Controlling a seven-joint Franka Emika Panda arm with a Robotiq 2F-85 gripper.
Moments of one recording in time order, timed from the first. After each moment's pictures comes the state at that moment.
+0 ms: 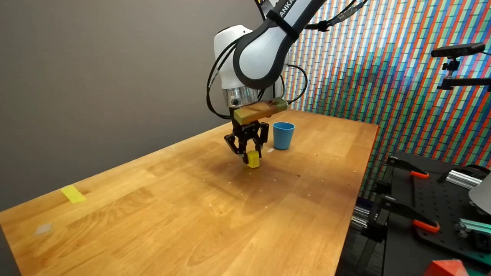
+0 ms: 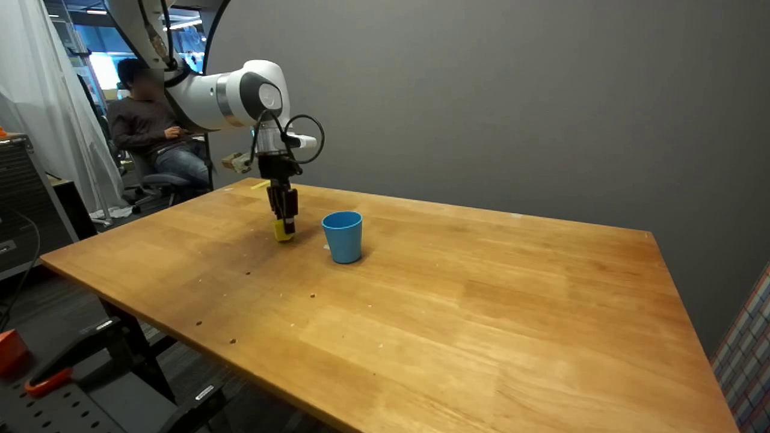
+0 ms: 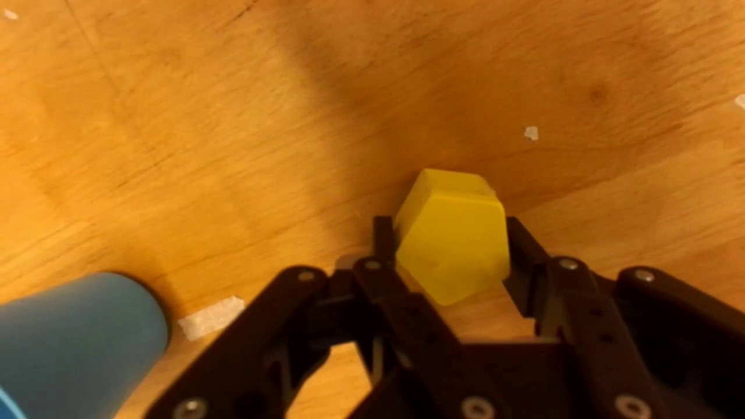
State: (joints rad) arm 0.32 0.64 -0.03 -1.88 -0.09 2.33 0.75
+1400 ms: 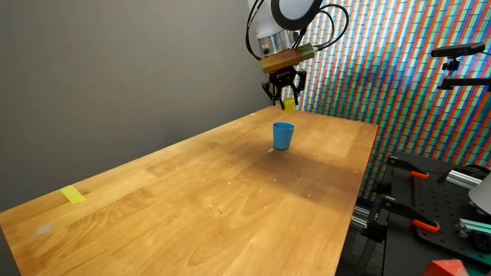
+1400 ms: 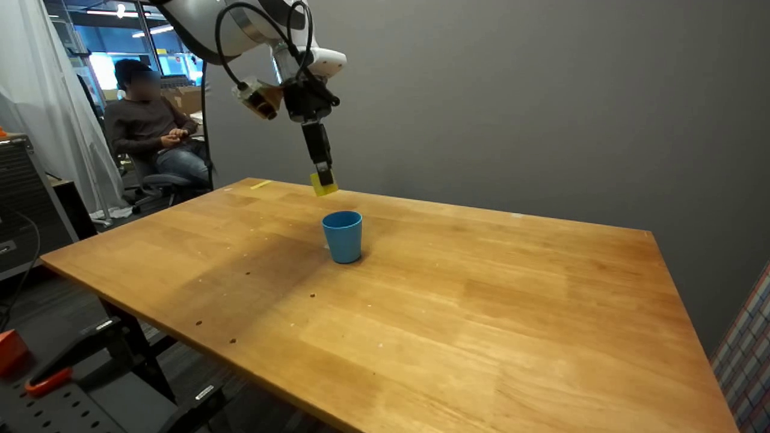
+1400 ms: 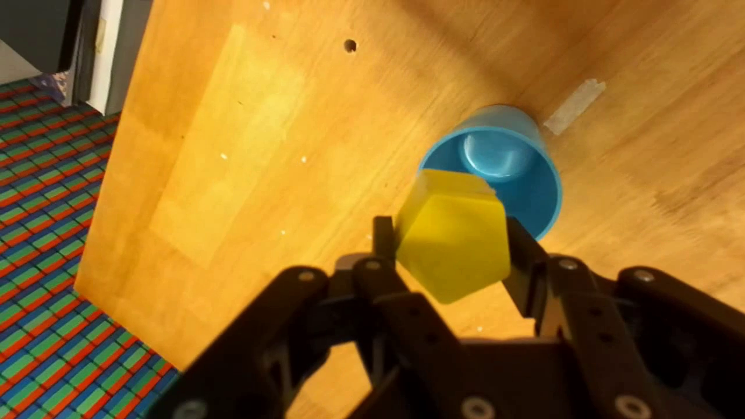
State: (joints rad) arm 0.19 0.30 -0.09 -2.03 -0.34 2.09 1.18
